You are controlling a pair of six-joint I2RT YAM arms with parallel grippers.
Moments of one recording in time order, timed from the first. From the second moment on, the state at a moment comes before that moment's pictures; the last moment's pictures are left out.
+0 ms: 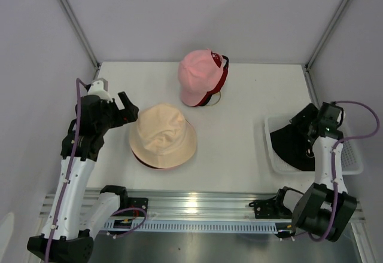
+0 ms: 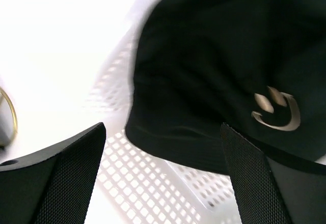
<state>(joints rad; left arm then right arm) -0.08 0.83 1.03 -0.67 0.03 -0.34 -0.44 1.08 0.82 -0.53 -0.07 0.49</state>
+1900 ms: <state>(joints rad) -0.06 0.59 1.08 -0.80 -0.16 -0.42 0.85 1.69 2.15 -0.80 -0.25 0.05</state>
